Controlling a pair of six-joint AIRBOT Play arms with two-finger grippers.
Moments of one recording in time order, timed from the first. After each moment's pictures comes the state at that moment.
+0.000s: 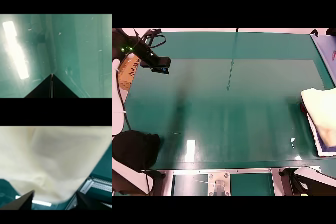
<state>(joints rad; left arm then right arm) 0.01 -1.79 2.04 1.34 -1.59 -1.42 -1.11 -1.23 1.18 -1.49 1.67 1.84</state>
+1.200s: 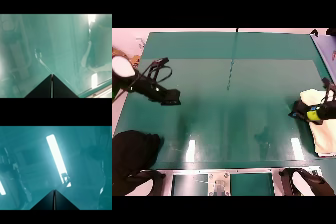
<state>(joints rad) -0.10 -1.15 1.14 1.14 -1.38 -1.46 -0.24 -0.79 0.81 -1.23 1.34 1.75</state>
